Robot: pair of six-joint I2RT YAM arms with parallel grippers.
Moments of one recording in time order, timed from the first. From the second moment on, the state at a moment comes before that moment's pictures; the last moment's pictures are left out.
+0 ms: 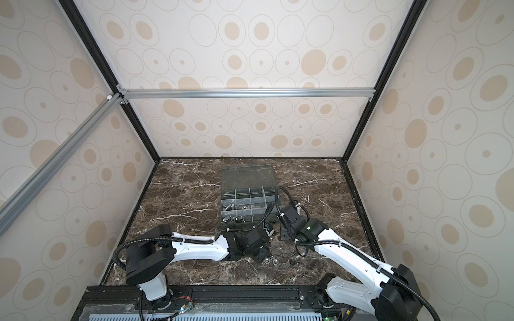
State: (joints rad) left arm -1.18 1.76 0.98 -0.19 -0.13 -0.41; right arm 0.69 1.09 0.77 -0.78 0.31 0.65
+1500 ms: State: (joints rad) left arm -1.21 1.84 1.03 -0.24 -0.22 -0.39; right arm 0.68 1.09 0.77 -0.78 0.30 0.65
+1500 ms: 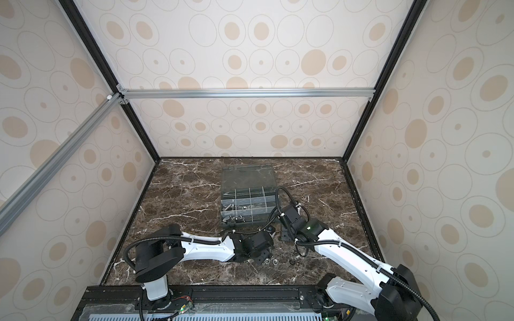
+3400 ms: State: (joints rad) left arm -0.69 1.79 1.19 -0.23 -0.20 -0.21; right arm 0.67 1.06 0.76 -0.80 0.29 0.66
